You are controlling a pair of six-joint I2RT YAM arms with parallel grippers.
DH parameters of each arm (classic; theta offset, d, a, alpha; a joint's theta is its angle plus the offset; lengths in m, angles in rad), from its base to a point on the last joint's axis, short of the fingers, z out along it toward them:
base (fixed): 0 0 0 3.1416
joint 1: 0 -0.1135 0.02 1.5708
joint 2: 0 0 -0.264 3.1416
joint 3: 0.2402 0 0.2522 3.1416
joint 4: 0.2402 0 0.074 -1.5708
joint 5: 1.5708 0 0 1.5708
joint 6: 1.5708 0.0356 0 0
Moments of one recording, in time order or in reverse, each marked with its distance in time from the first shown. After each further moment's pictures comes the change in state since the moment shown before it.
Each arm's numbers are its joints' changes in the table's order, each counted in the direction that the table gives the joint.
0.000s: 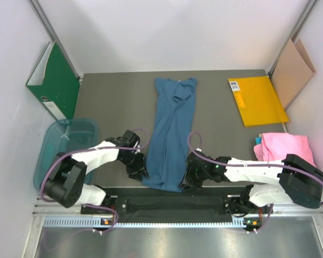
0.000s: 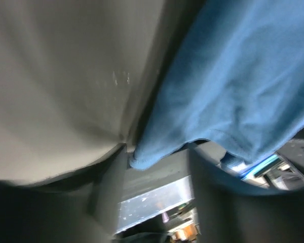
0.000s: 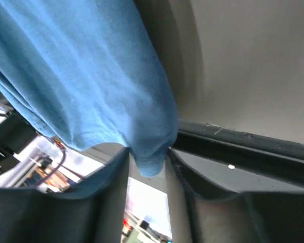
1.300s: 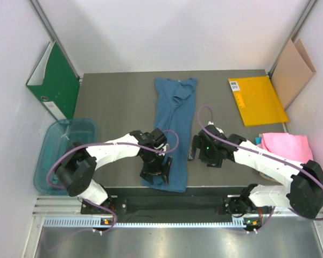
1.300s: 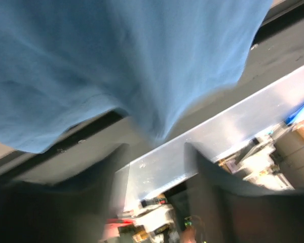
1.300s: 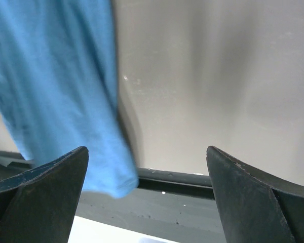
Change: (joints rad) left arm 0.346 0.169 0.311 0.171 0.061 0.092; right arm 0.323 -0.068 0.259 0.413 0.220 -0.467
